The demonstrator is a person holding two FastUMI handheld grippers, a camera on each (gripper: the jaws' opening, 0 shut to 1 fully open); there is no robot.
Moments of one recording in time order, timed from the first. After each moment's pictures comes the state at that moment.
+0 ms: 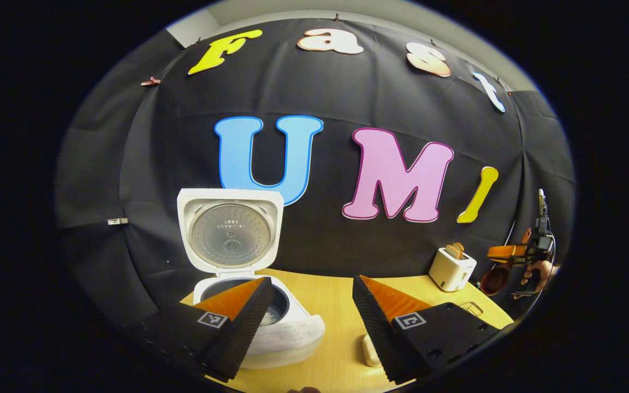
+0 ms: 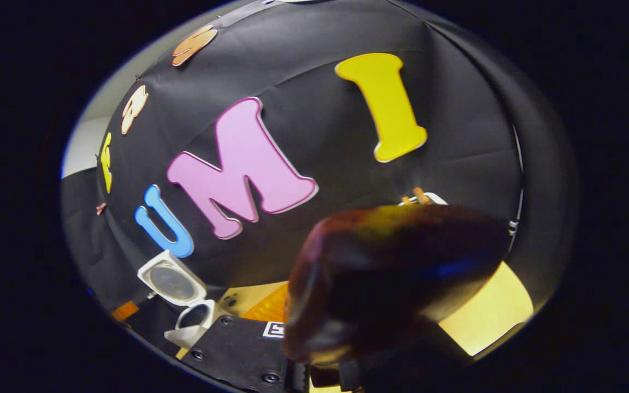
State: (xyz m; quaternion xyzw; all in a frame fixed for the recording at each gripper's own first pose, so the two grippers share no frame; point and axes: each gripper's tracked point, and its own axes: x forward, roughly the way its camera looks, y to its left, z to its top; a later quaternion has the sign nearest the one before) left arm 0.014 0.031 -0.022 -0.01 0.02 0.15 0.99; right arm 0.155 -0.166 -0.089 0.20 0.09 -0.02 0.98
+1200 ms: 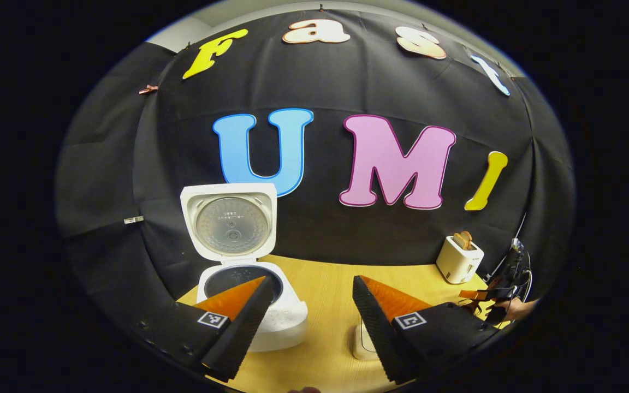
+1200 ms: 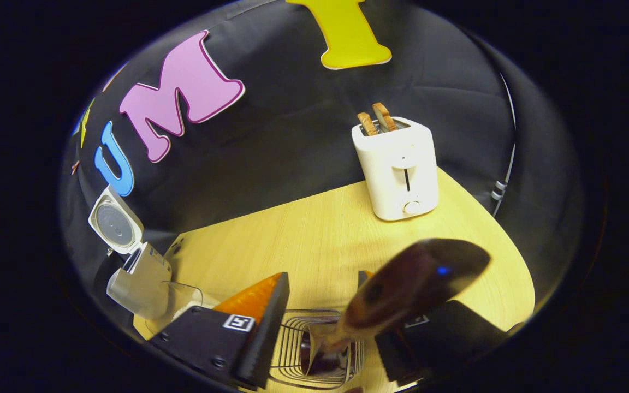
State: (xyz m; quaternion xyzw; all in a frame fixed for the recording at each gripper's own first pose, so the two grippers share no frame) left arm 0.012 -0.017 -0.020 0.00 0.06 0.19 0.98; right arm 0.168 -0.215 -0.255 0.16 0.22 -0.04 0.96
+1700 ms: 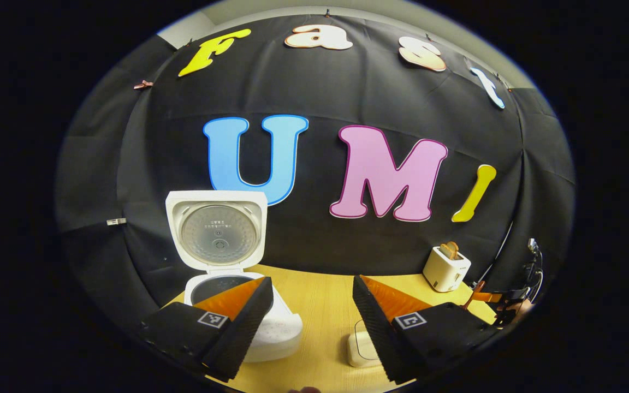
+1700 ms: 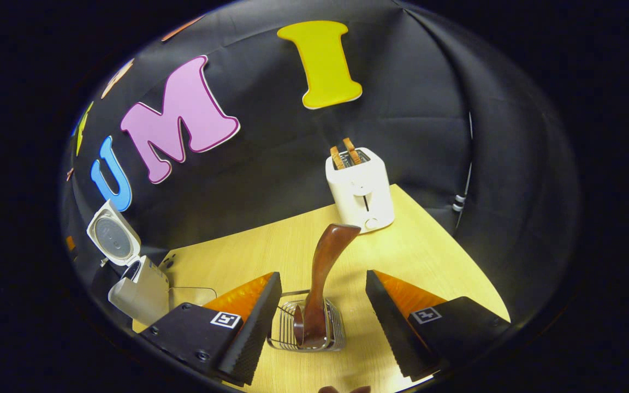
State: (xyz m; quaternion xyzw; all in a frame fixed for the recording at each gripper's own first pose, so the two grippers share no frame) left arm 0.027 0.004 -0.006 -0.02 0.03 0.14 0.99; right arm 0.090 -0.231 -0.203 0.15 0.17 -0.11 0.97
